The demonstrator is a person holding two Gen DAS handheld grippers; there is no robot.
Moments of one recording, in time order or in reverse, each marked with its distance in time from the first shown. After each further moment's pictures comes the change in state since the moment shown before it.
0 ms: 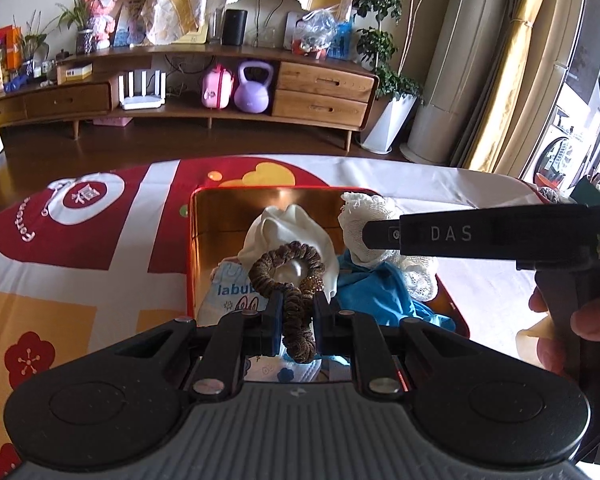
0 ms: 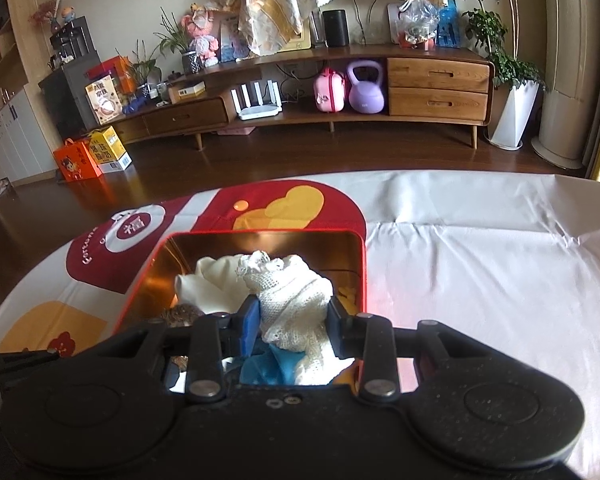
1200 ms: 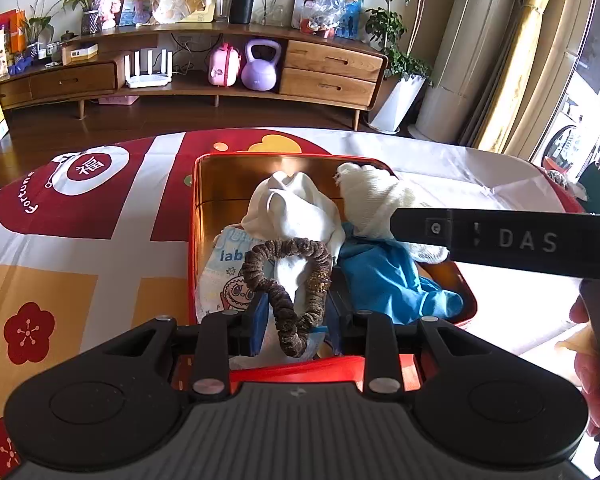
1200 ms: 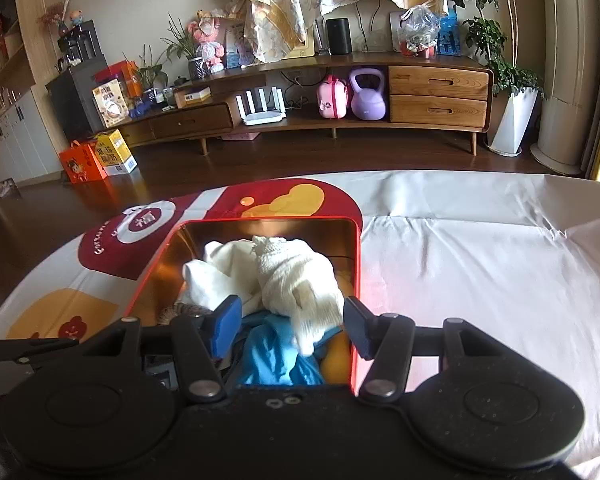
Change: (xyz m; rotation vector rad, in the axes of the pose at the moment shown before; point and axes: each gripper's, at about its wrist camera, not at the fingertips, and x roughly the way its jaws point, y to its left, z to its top) left arm 0.003 -0.001 -0.013 -0.009 0.060 0.021; right arm -0.035 -0.001 -0.014 -0.008 -0.031 0.020
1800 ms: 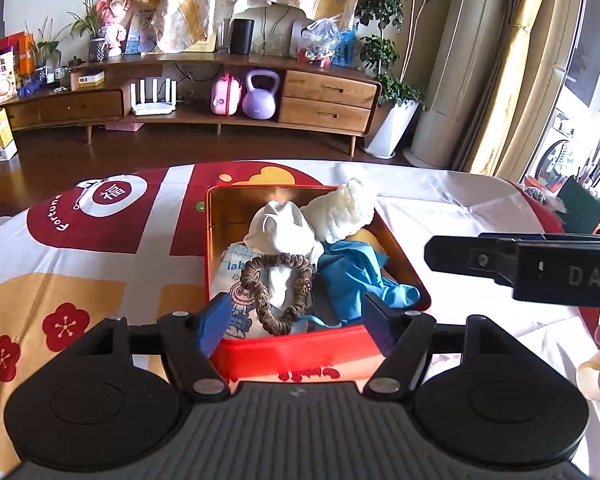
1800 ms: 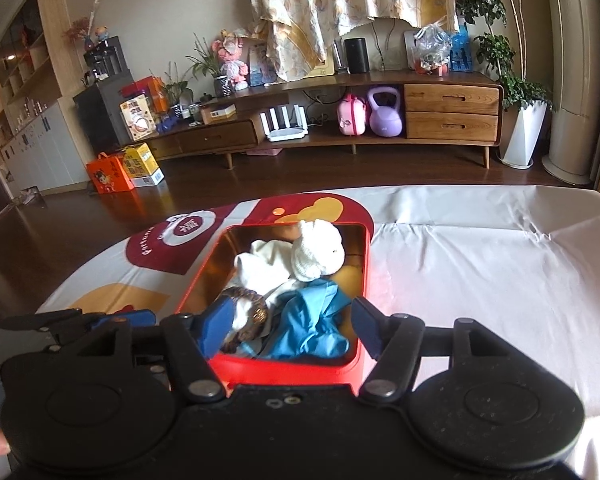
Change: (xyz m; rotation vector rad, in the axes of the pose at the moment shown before) left arm -0.064 -0.013 -0.009 0.013 -0.082 0.008; right arm -0.079 0.008 -0.015 -0.022 -0.046 0.067
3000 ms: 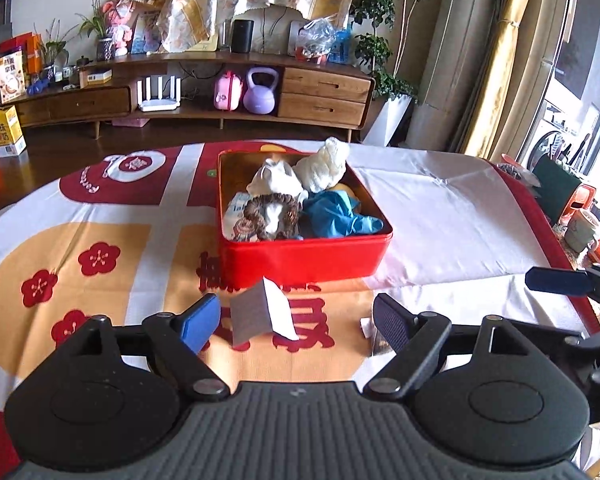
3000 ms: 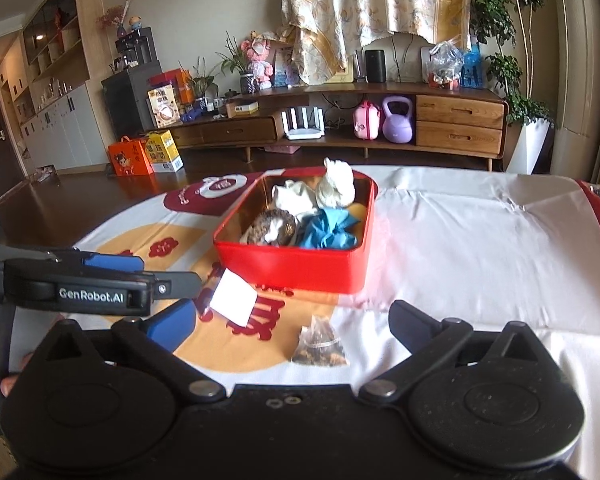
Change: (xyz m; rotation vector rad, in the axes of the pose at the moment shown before) left arm -0.076 -0.011 -0.058 0.005 0.010 0.007; right arm -0.073 0.019 -0.089 -0.075 -0.011 0.003
